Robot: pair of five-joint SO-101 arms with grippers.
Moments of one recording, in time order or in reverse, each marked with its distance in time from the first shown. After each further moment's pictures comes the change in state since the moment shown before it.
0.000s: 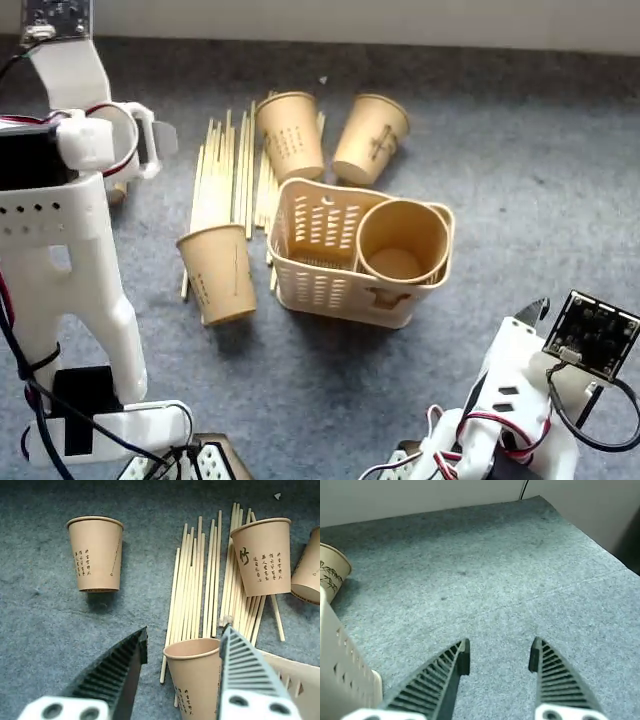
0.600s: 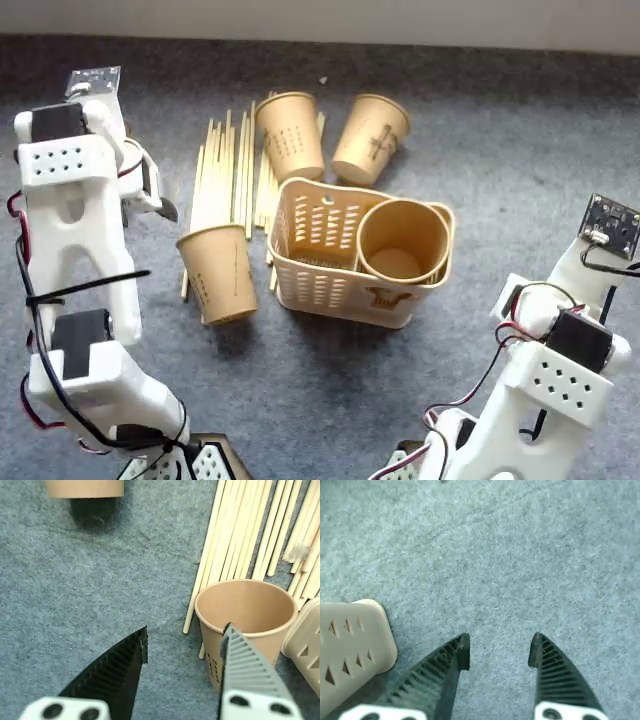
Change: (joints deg) left arm -5.2 18.6 12.7 0.1 -2.1; right arm -2.7 43.6 -8.7 -1.8 -5.8
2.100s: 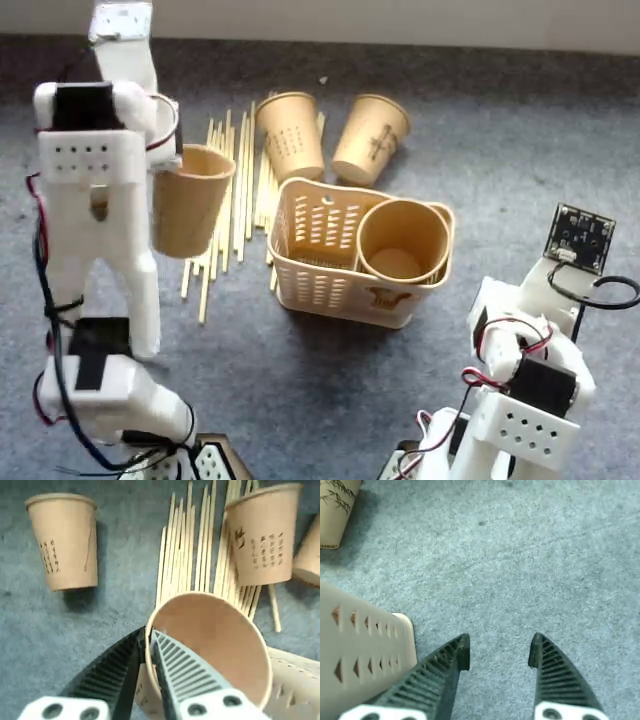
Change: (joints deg) left arm 10.1 -8.2 -20.4 1.0 3.2; right arm -7.1 -16.4 9.1 -4.8 -0.4
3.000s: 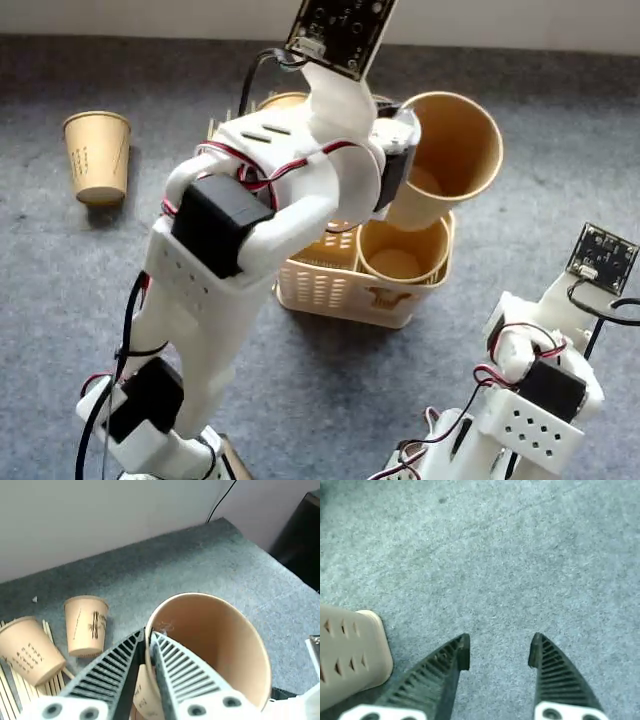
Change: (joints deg) left arm 44.1 -3.4 -12.5 -13.6 8.4; right arm 8.1 -0.4 3.4 0.8 0.0
